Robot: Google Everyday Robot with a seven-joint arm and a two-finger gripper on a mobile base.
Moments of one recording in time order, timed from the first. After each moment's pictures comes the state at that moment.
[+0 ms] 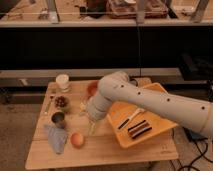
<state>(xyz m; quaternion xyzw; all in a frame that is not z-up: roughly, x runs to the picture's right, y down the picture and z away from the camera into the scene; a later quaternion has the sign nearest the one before) -0.093 0.152 0.654 -0.32 -0.32 -0.14 0.88</state>
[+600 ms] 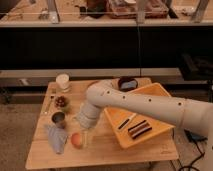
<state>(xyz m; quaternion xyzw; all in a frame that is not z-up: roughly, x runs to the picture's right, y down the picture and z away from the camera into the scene) -0.126 0.197 0.670 -0.37 -0.33 -0.14 0.86</state>
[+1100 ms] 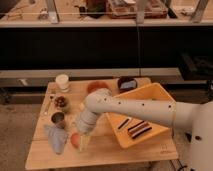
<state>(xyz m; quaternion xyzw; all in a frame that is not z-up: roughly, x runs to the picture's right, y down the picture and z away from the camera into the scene) -0.149 0.234 0.711 -0.39 -0.34 -0.10 0.85</state>
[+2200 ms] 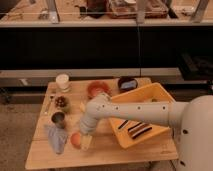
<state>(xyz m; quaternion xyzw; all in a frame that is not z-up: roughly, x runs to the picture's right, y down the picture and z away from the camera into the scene) -0.135 0.241 0.770 -0.36 -0.28 -0.06 0.89</state>
